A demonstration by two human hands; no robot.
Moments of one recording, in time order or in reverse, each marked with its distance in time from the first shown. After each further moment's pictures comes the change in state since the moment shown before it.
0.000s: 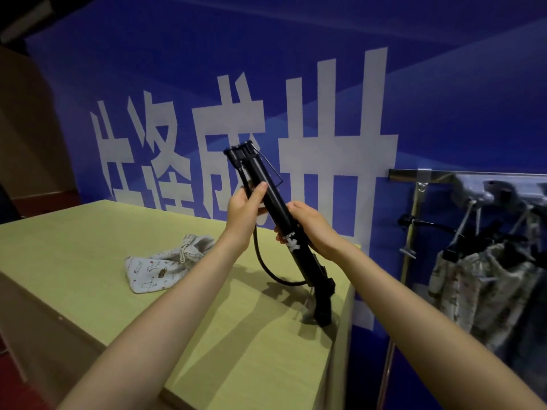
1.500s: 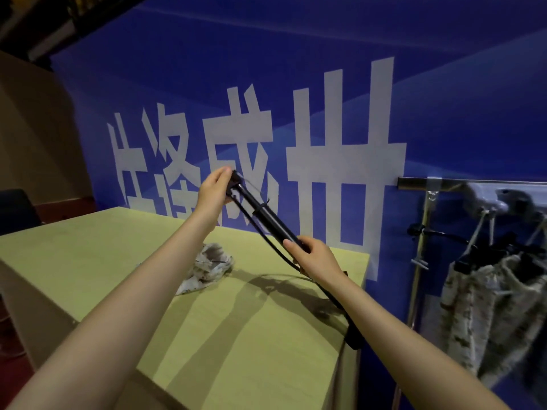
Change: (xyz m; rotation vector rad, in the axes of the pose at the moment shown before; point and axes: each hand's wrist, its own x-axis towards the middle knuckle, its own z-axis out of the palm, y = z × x) left_hand 0.057 0.029 -0.058 0.212 0.157 -0.051; right_hand -0.001 0.060 0.009 -0.338 0.248 -0.028
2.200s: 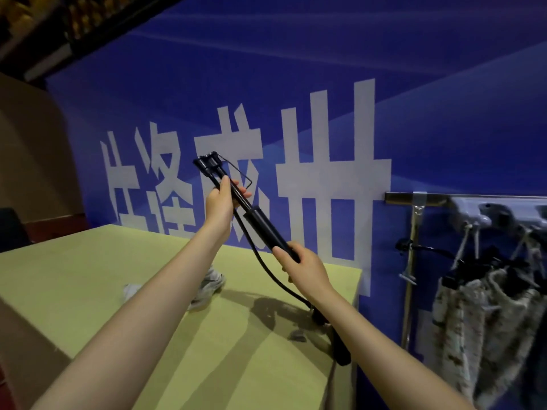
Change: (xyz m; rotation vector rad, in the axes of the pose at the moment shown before) left_hand -0.005 0.021 0.048 -0.274 0.097 -0.045; right_hand -0.004 -0.018 -0.005 0.027 0.074 -0.050
